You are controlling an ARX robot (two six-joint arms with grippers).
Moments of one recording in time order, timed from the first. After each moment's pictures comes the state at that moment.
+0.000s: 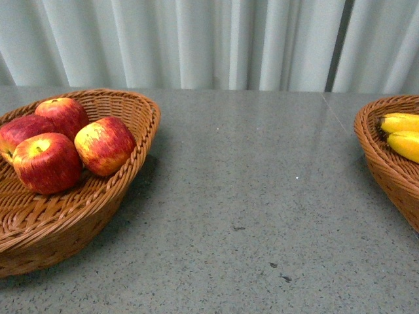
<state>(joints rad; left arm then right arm) 0.00 0.01 0.01 0.00 0.00 -0.01 -0.39 1.54 1.01 -0.03 -0.44 -0.53</state>
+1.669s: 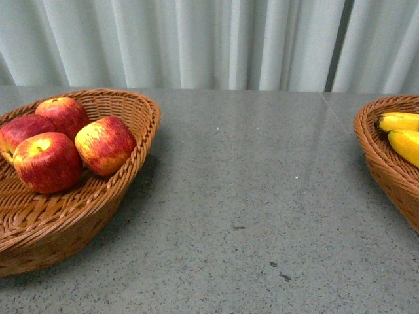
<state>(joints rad) 0.00 0.01 0.01 0.00 0.00 -0.01 -0.14 0.31 0.14 0.16 -0.15 -0.01</state>
